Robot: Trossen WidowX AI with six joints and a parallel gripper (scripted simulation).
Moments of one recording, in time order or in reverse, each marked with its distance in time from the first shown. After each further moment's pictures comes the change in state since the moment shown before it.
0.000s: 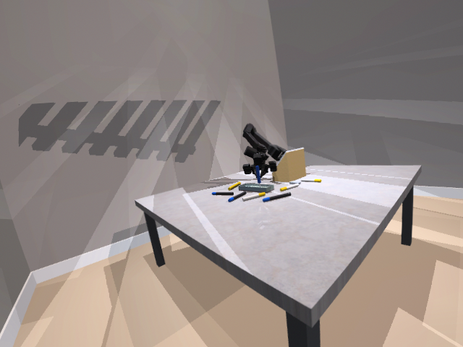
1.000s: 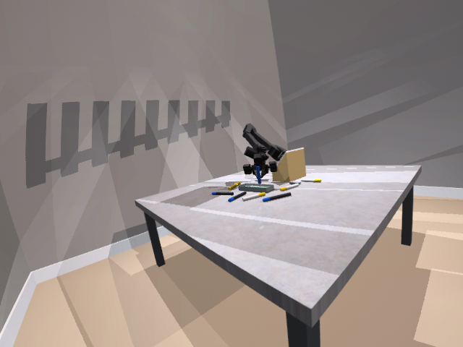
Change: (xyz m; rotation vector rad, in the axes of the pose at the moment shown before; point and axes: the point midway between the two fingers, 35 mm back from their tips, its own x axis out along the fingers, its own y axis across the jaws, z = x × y) arm 0.001 0.002 -0.002 -0.009 0.004 0.007
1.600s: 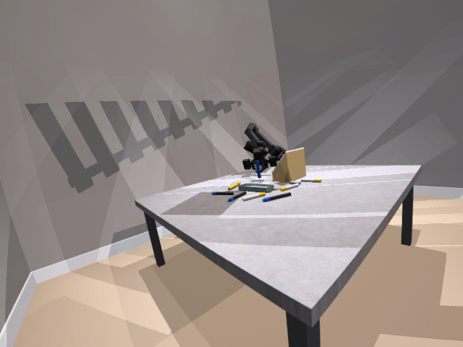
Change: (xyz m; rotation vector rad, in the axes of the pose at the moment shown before) arm -0.015 0.001 0.027 -0.002 -0.009 0.005
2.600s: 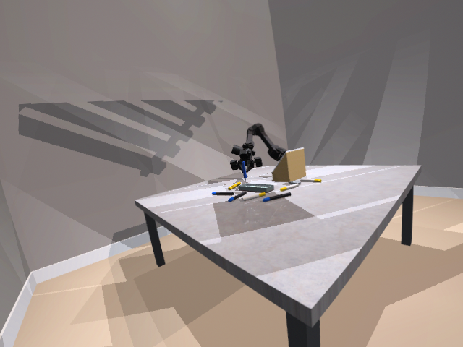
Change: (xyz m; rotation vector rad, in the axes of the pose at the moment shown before) arm -0.042 -0.090 -0.026 0.010 0.016 -0.001
